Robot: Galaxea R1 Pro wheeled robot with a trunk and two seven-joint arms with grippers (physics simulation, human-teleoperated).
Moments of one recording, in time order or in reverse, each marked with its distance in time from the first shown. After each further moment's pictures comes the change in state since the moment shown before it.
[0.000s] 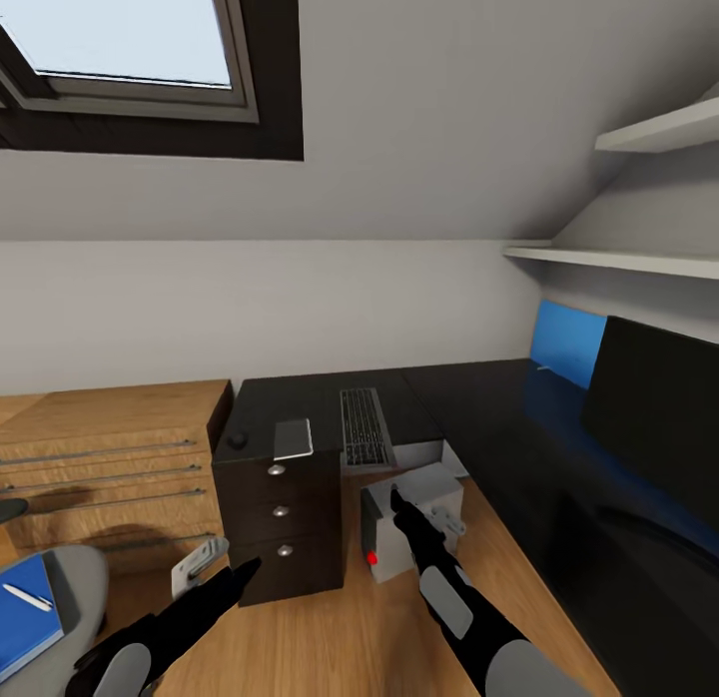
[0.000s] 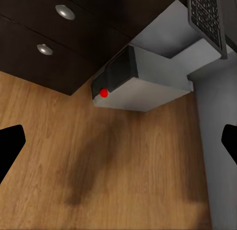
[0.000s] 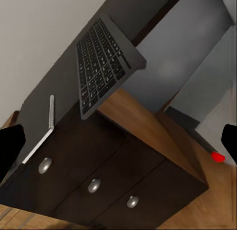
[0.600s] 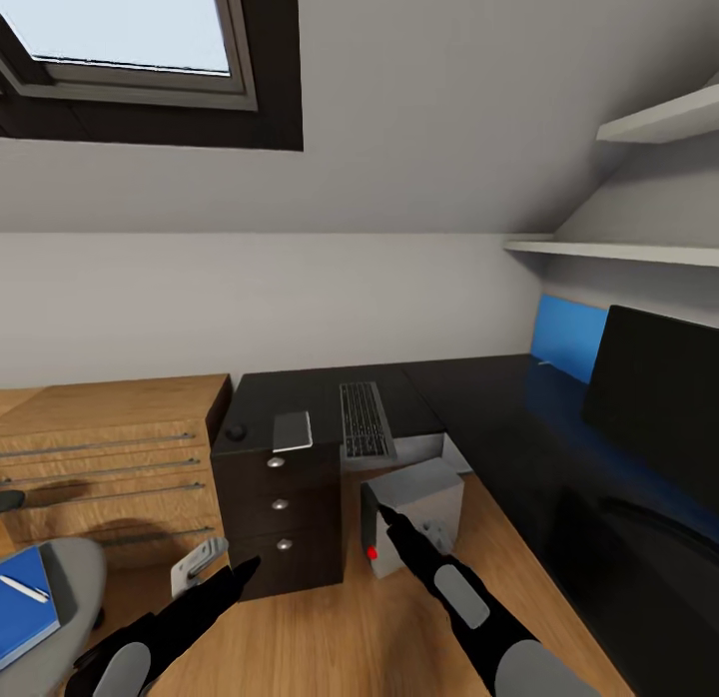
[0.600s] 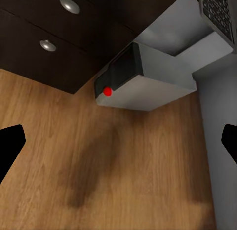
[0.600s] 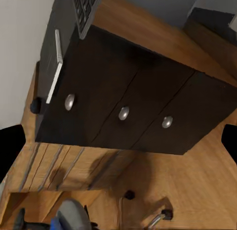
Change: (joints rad) left arm -0.002 0.001 0.001 0.000 -0.001 0.000 0.000; right arm -0.002 -0.022 -0.066 0.024 -0.198 0.376 0.146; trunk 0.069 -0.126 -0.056
